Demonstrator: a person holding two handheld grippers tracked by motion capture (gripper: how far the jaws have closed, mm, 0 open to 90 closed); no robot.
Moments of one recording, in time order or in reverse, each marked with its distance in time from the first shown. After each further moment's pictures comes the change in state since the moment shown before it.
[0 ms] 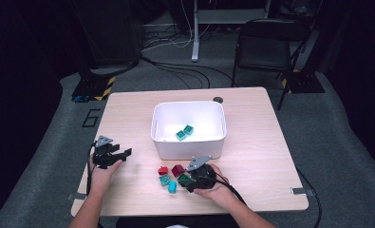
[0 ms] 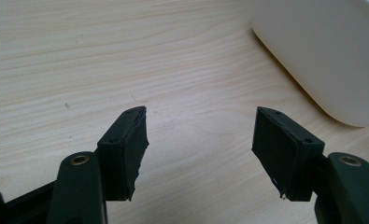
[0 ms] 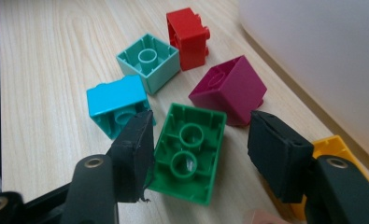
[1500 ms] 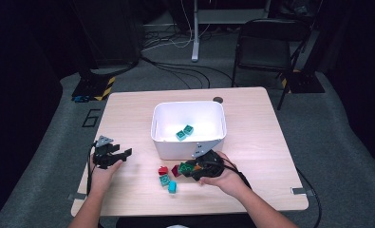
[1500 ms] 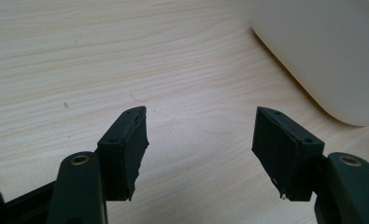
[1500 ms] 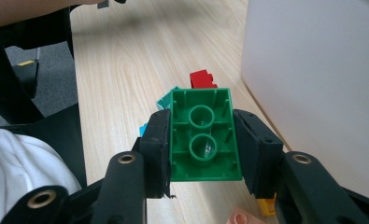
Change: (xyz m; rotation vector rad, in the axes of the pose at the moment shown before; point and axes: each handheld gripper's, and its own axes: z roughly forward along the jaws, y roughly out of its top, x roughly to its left) left arm 0.000 0.000 0.001 0.000 0.002 0.001; right arm -0.010 0.048 -0.061 -0.032 0.111 -0.007
